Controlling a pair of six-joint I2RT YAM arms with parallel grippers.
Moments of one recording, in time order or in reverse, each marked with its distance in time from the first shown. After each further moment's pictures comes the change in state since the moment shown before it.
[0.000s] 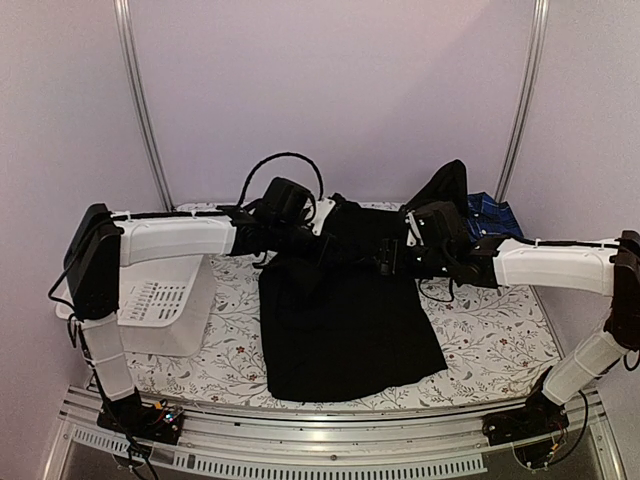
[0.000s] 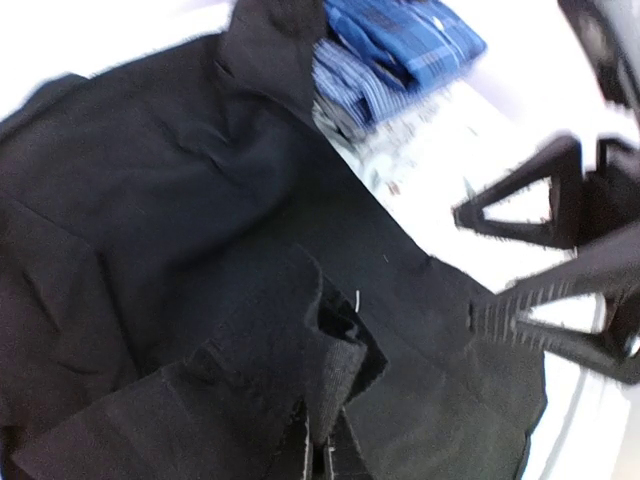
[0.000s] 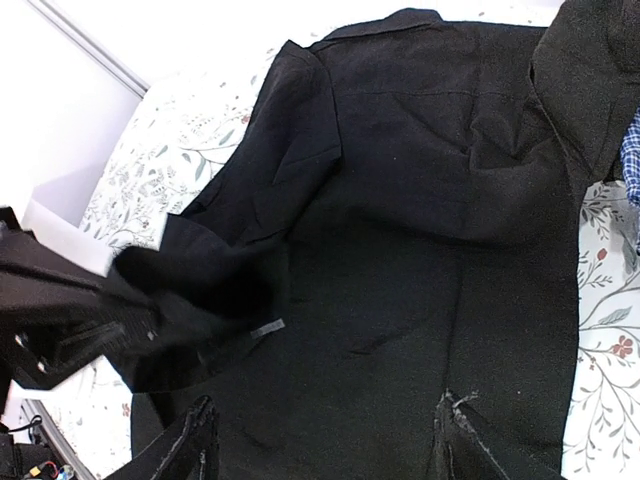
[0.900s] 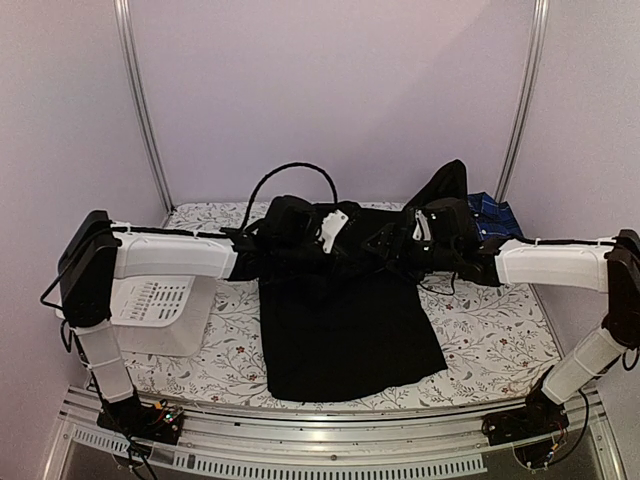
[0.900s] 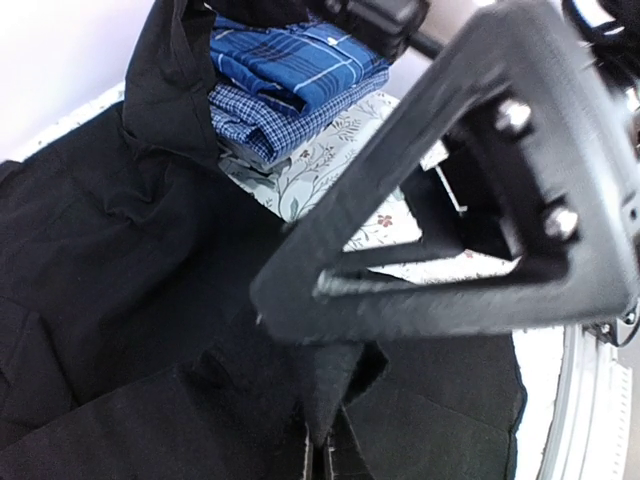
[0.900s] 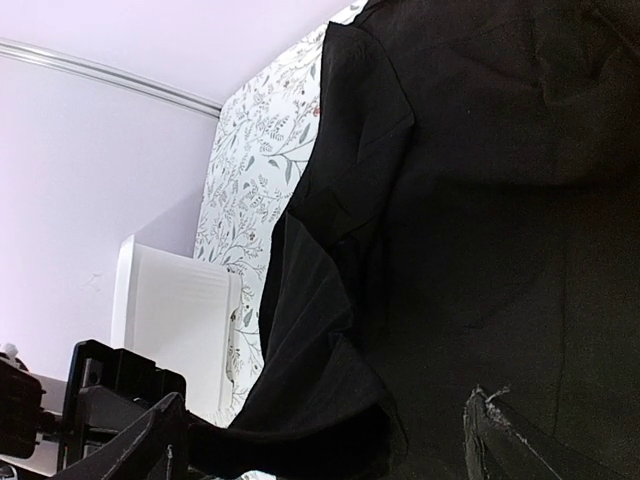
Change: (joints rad) left arm -0.086 -0.048 -0.171 0.260 0.050 0.086; right arm -0.082 0.007 -0.040 0.161 -0.299 0.329
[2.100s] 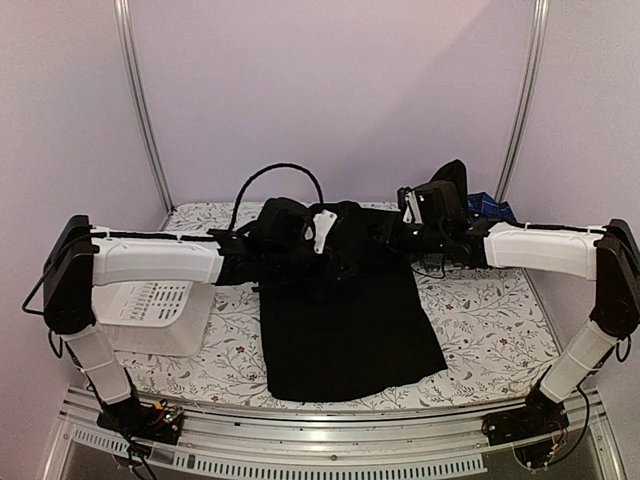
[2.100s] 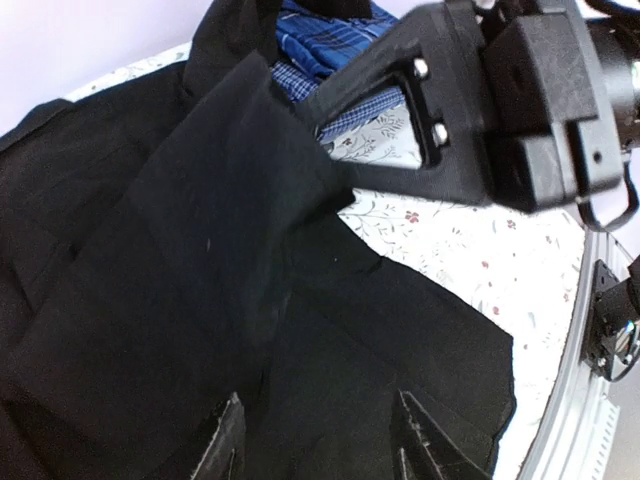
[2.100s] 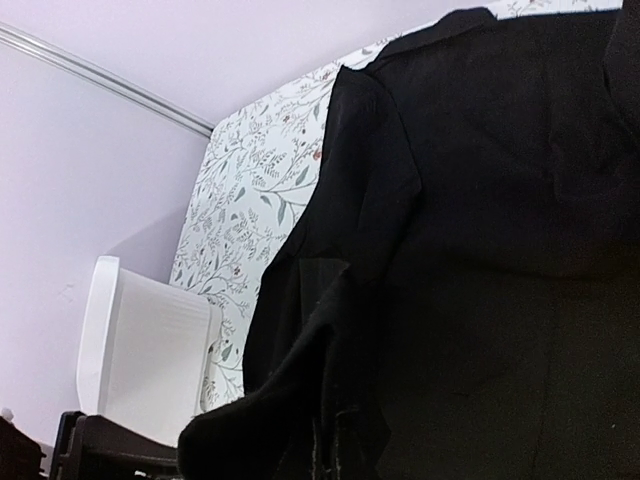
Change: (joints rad) left arm -0.037 -0.061 -0.038 -0.047 -0.149 -0.122; right arm -0.002 0.082 0.130 -0.047 0.051 -0.091
